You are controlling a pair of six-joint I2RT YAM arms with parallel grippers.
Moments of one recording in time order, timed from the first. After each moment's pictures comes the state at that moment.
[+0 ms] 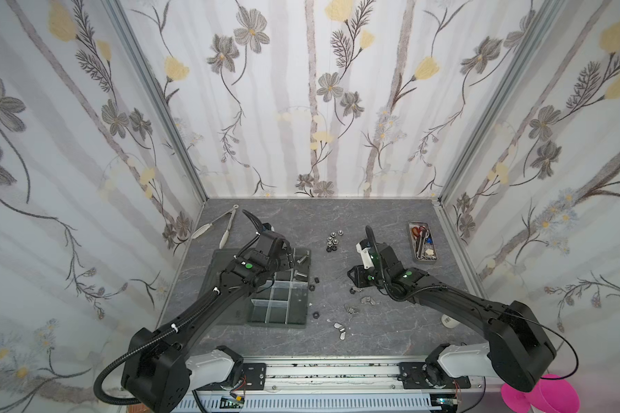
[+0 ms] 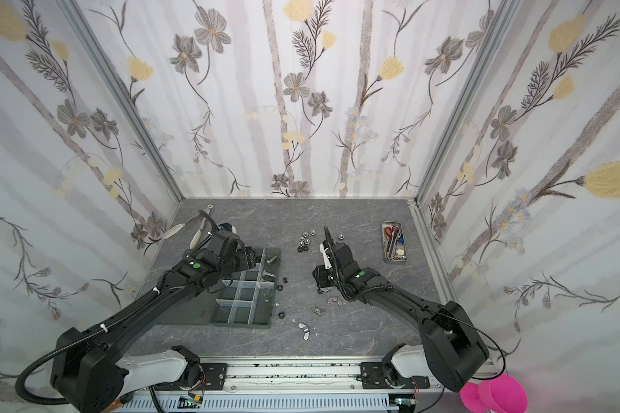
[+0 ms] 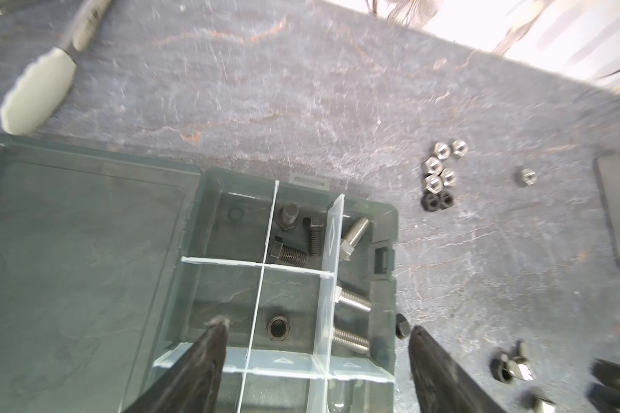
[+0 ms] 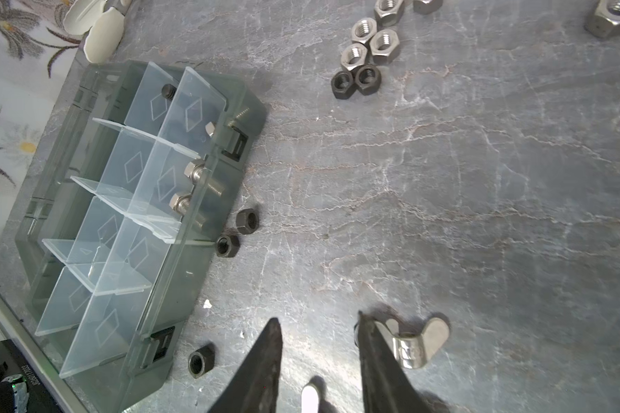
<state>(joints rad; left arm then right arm) -0.52 1.19 0.93 -0.52 -0.21 -0.58 0.66 1.37 0.80 -0.21 -0.10 0.45</state>
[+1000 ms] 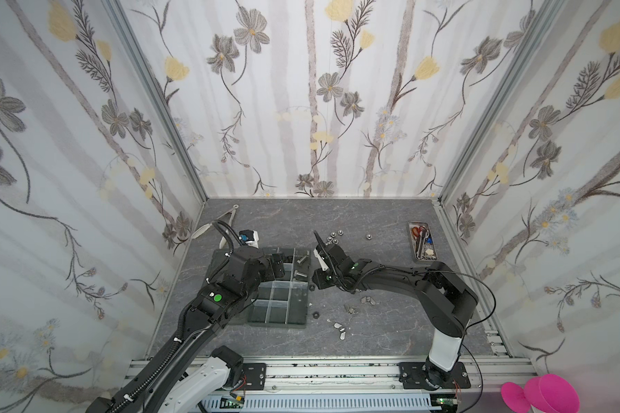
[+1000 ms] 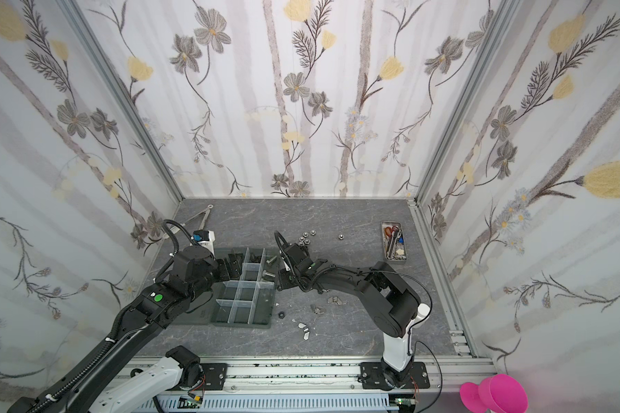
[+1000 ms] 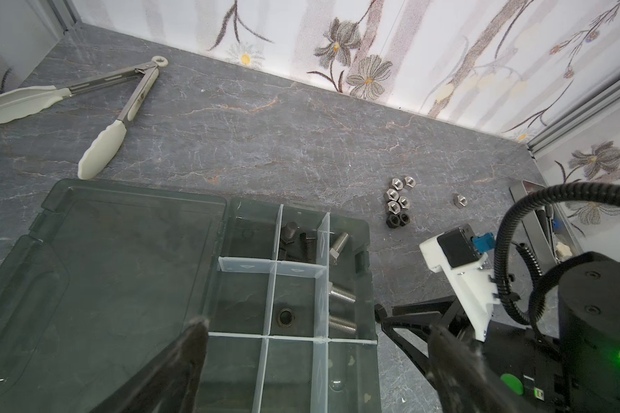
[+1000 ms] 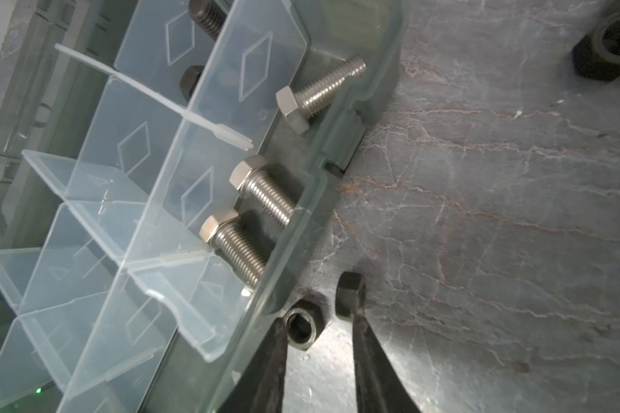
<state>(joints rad) -0.52 0.85 0.82 -0.56 -0.21 -0.52 0.85 1.86 1.14 -0.18 -0.09 0.50</state>
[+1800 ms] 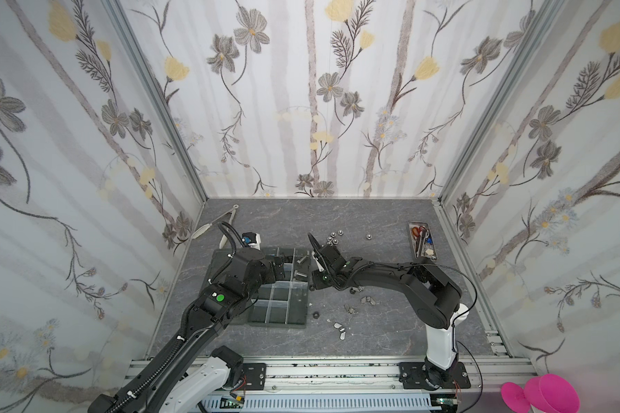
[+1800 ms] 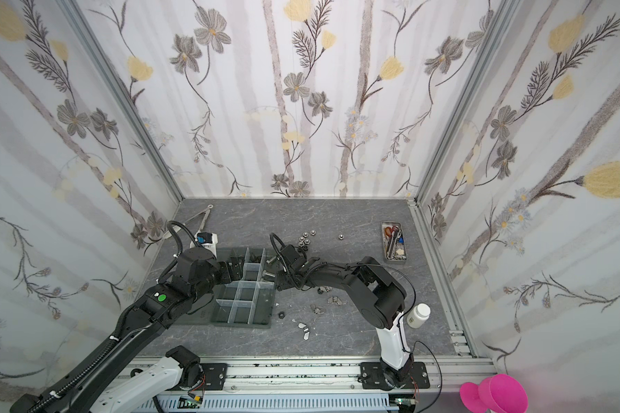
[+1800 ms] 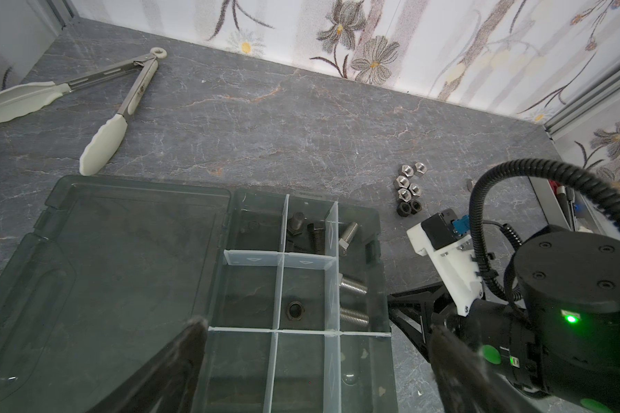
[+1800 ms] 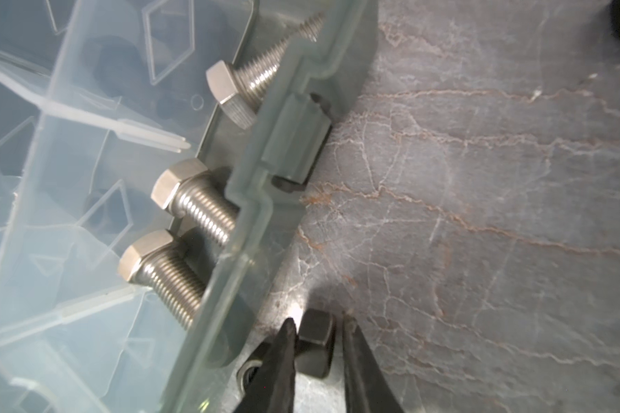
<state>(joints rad) -0.52 0.86 0.80 -0.55 -0.21 -0.49 0.85 1.97 1.22 -0.23 -0.05 0.50</state>
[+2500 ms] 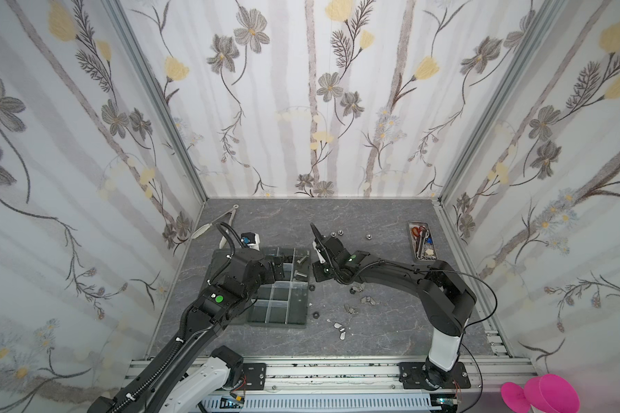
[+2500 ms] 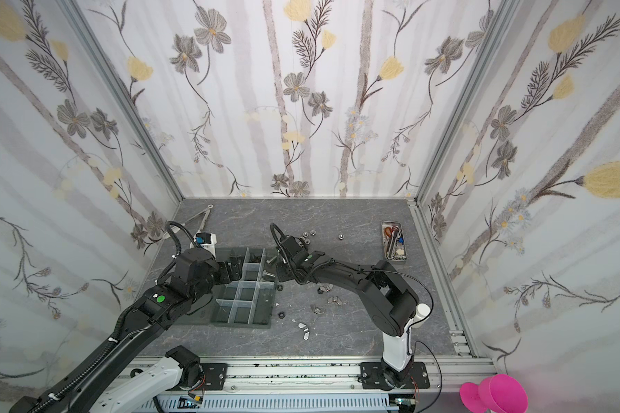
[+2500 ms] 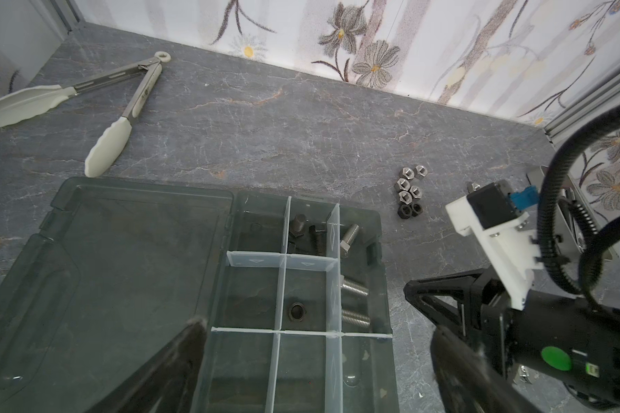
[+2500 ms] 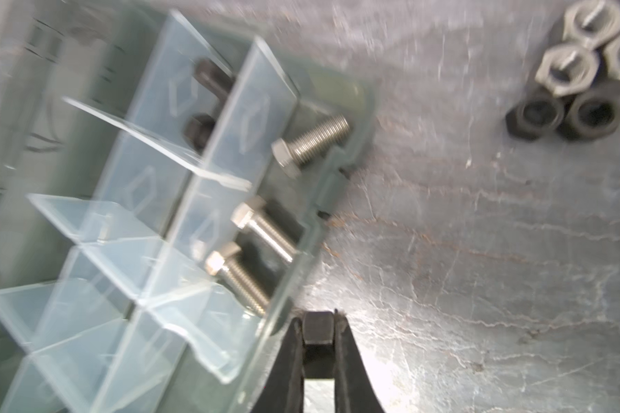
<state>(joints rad) -0.51 0.85 0.79 -0.55 -0.23 -0.48 0.85 1.86 1.27 -0.30 -0.02 0.49</state>
